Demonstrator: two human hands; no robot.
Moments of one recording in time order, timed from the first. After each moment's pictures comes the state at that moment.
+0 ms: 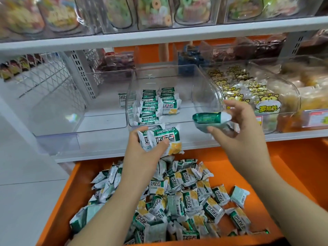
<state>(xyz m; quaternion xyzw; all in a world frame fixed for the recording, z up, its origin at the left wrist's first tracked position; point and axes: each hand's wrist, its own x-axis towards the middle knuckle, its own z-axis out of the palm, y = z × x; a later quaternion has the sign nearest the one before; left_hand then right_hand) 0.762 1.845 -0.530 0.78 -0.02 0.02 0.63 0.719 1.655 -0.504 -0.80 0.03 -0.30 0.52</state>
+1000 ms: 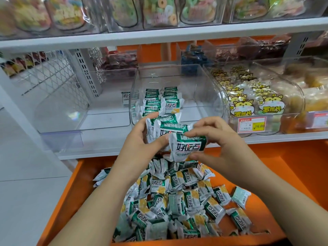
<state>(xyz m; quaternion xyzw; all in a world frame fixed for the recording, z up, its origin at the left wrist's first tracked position) 0.774 1.859 -0.513 0.73 -0.15 -0.06 0.66 0.711 1.667 -0.499 -0.88 -0.13 -0.12 0.44</state>
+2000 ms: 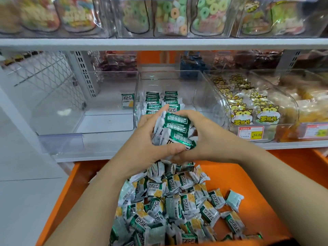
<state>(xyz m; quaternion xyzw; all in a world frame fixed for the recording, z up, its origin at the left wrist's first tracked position) 0.790 1.872 -0.487 0.77 -0.25 -0.09 0.59 0.759 1.692 -0.460 -0.93 -0.15 -0.01 0.35</state>
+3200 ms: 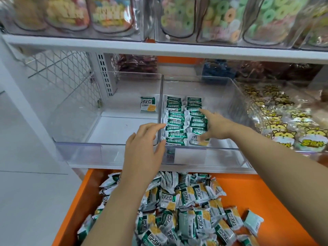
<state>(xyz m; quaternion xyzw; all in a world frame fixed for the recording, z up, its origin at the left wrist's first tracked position) 0.843 1.902 -0.525 0.90 -0.13 0.14 0.39 0.928 1.665 -0.512 -0.98 0.01 0.12 0.13</state>
